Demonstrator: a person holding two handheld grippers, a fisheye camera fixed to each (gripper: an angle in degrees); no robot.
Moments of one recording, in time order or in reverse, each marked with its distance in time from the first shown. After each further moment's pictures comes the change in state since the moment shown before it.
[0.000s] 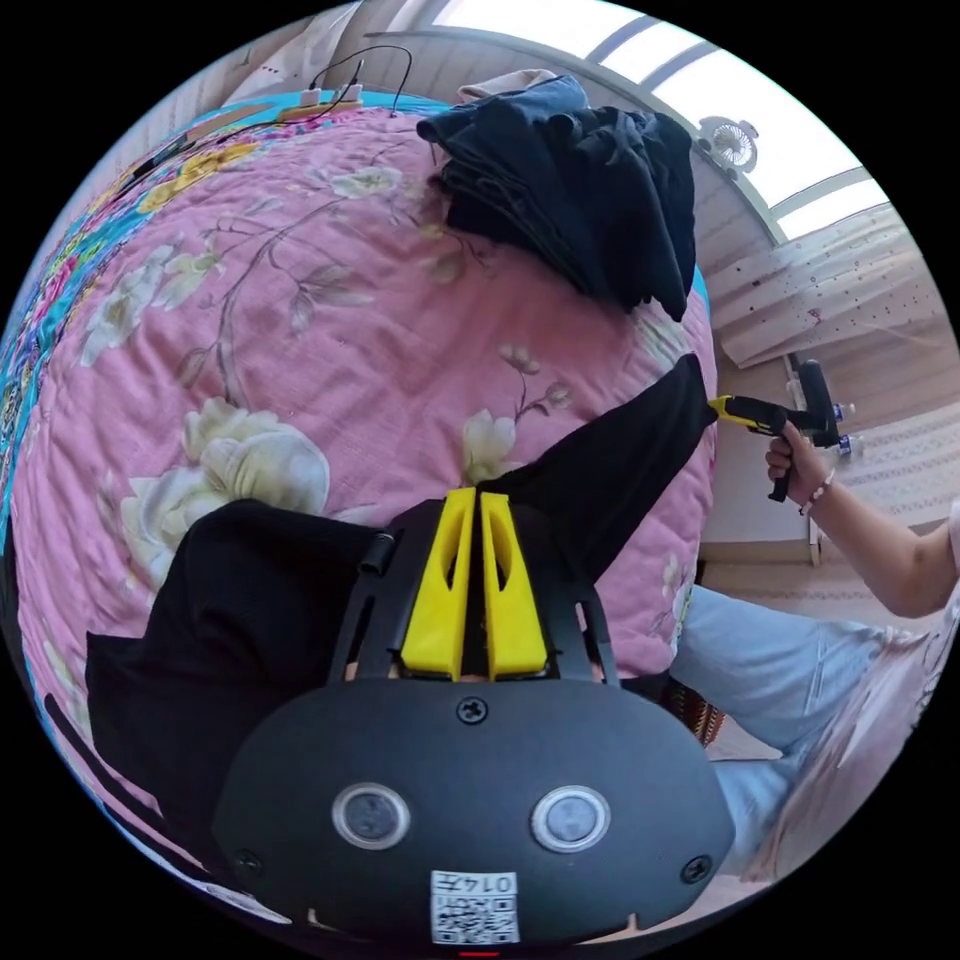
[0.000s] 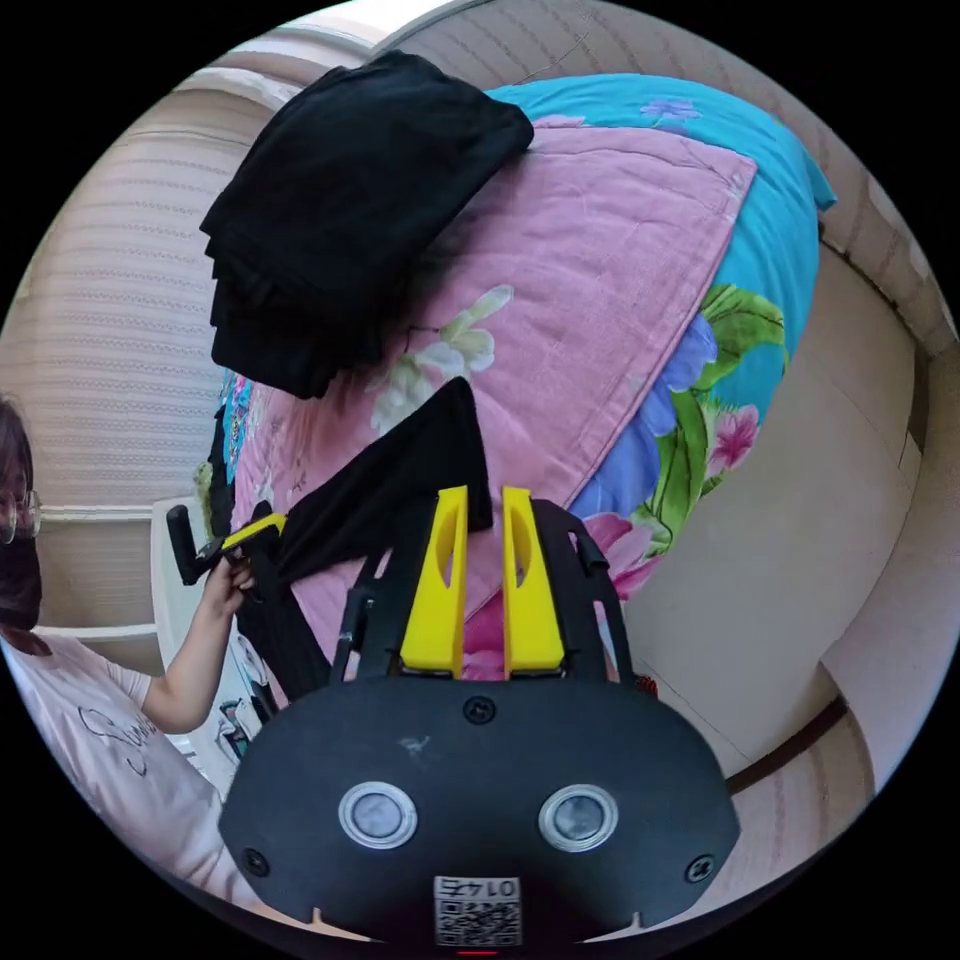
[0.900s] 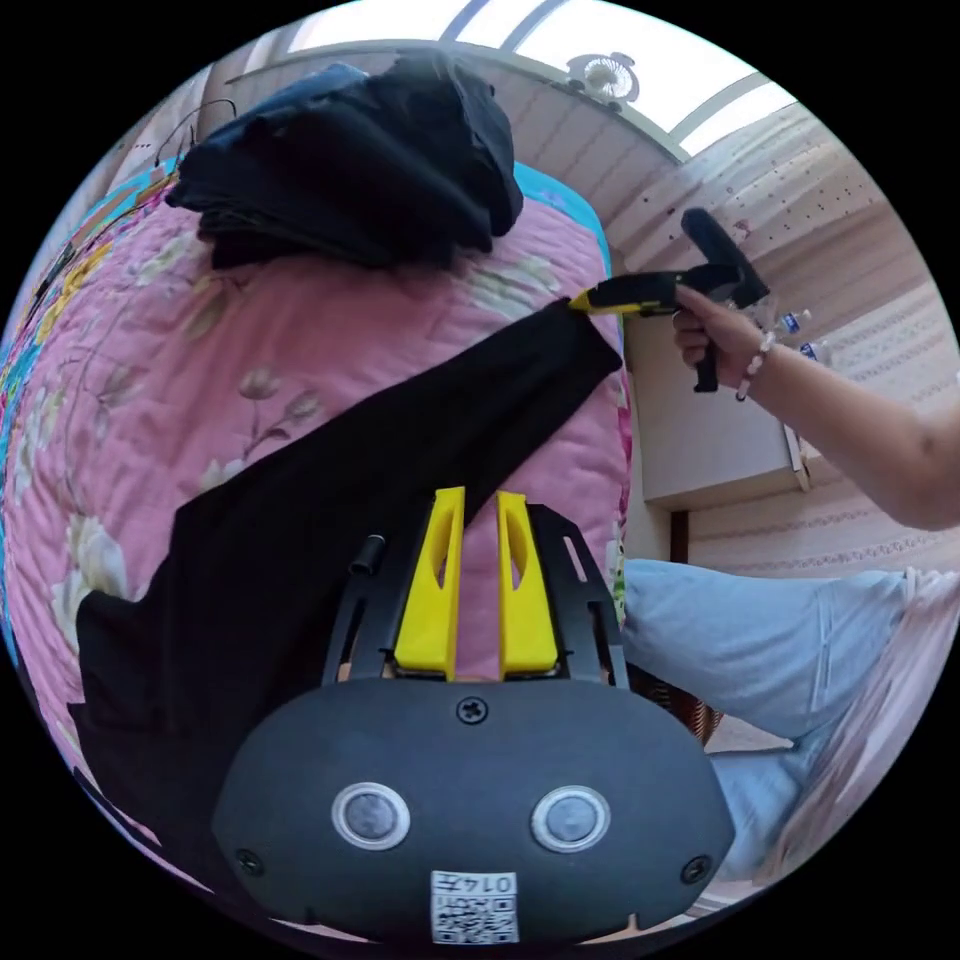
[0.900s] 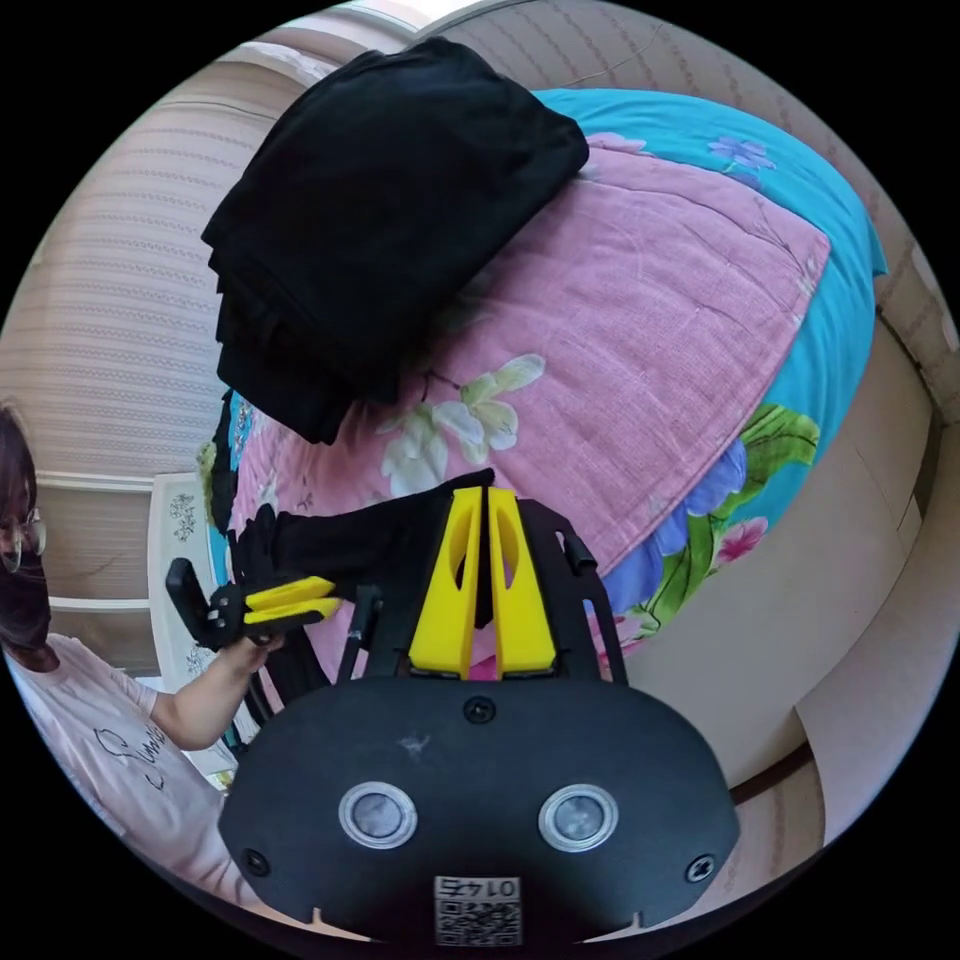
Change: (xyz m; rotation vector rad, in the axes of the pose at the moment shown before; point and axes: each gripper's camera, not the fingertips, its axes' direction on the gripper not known) left arm 0.194 -0.033 0.054 -0.003 0.049 0.230; right arm -0.017 -0.057 0.017 -0.032 -0.001 -0.097
